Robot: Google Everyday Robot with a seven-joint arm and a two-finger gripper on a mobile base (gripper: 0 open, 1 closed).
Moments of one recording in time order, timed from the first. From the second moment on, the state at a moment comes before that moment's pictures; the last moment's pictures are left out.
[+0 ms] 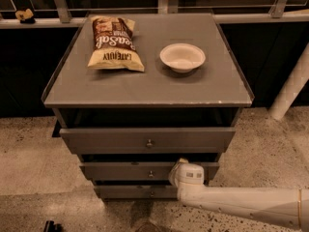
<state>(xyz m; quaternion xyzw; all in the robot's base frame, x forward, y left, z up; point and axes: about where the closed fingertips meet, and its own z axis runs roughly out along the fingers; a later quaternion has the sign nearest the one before) 0.568 -0.113 0.390 -0.46 0.83 -0.12 0.29</state>
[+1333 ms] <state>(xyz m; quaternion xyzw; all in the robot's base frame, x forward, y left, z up) 0.549 -0.117 0.388 -0.46 0.83 -0.12 0.29</state>
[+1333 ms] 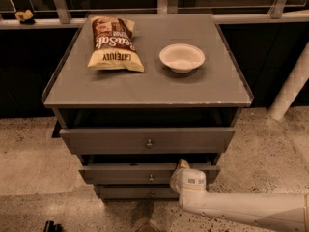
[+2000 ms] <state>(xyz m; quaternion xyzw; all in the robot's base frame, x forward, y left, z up) 0.541 -0.118 0.390 -0.46 0.83 -0.12 0.29</state>
